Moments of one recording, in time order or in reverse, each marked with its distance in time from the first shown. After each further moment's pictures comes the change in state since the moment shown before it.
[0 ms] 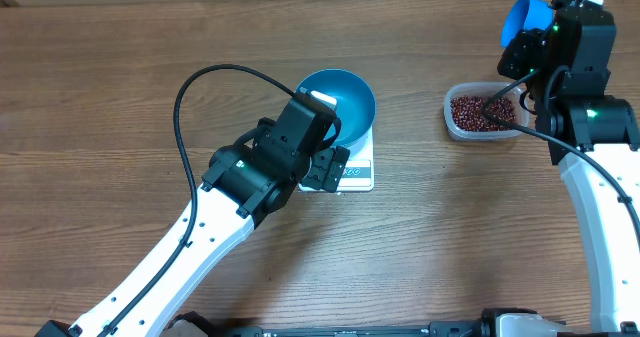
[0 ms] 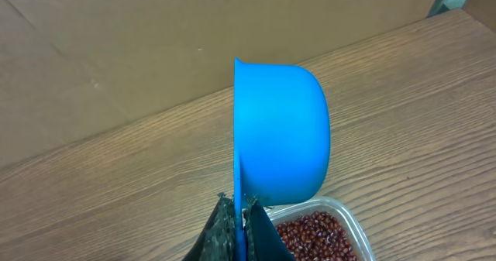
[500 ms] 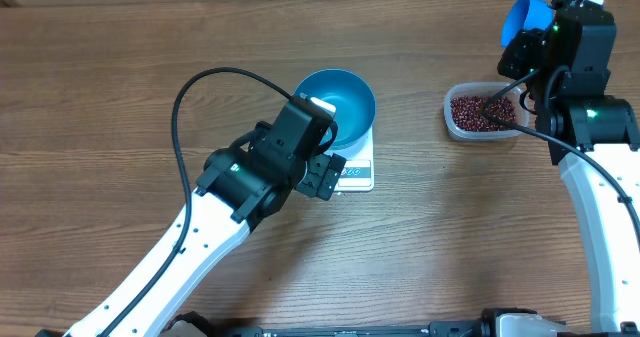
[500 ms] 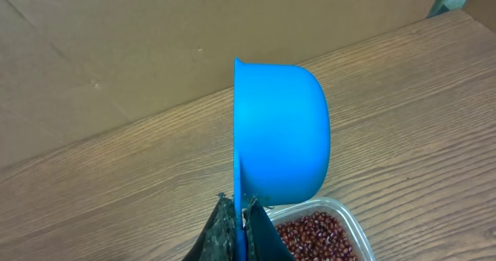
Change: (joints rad) left arm 0.000 -0.034 0.000 -0.052 0.007 0.059; right arm 0.000 0.000 0.000 0.000 0.000 0.000
